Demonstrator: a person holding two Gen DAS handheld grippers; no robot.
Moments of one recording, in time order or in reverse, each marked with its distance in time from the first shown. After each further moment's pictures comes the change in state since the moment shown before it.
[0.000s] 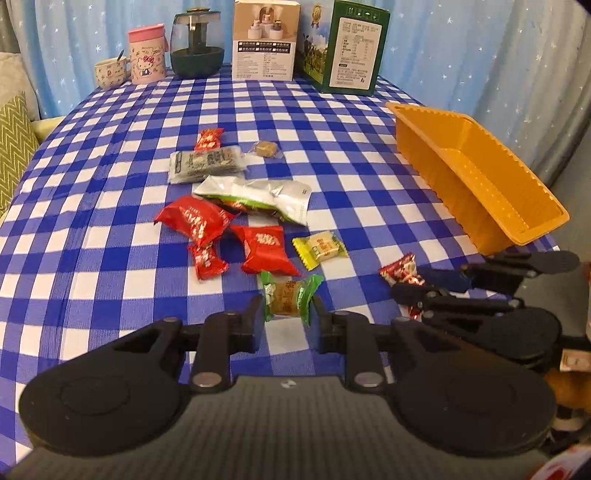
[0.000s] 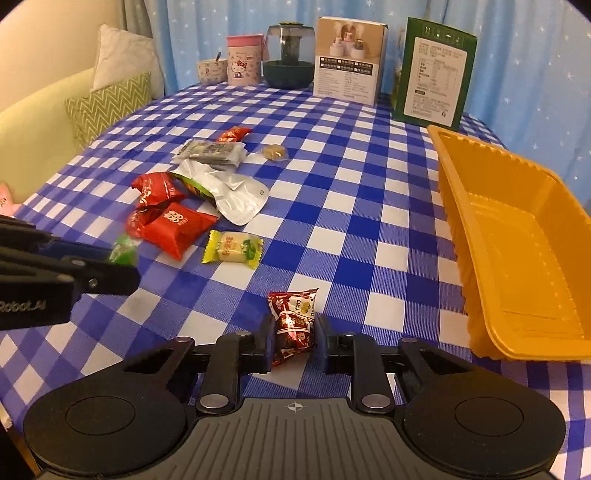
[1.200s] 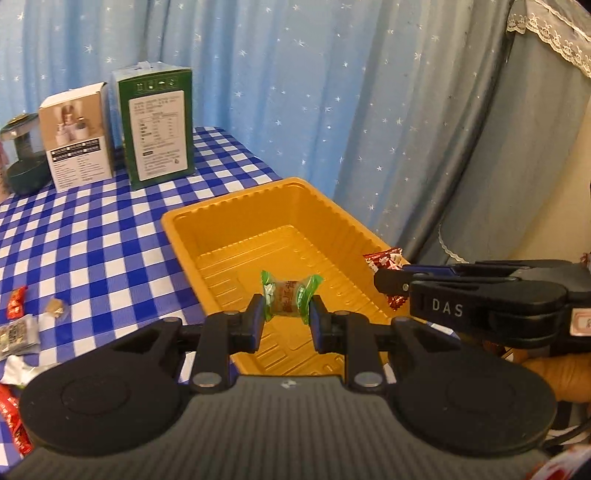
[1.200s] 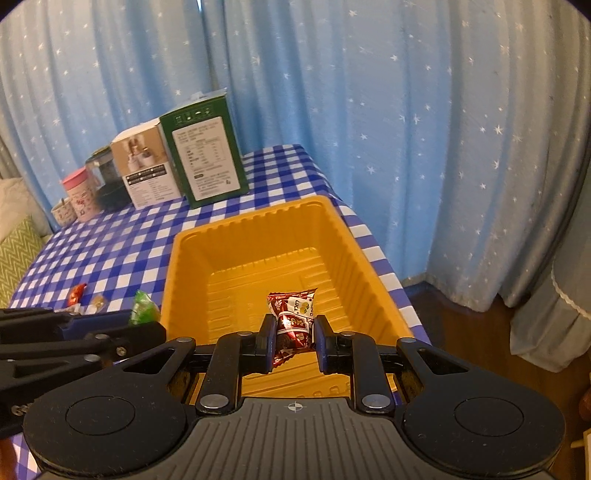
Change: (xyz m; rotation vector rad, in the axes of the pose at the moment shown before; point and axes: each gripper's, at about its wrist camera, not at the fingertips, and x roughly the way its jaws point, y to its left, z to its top) left arm 0.030 -0.192 0.106 0.224 -0.113 -0.269; right arm -0.115 -0.195 0.023 0.429 -0.159 -0.217
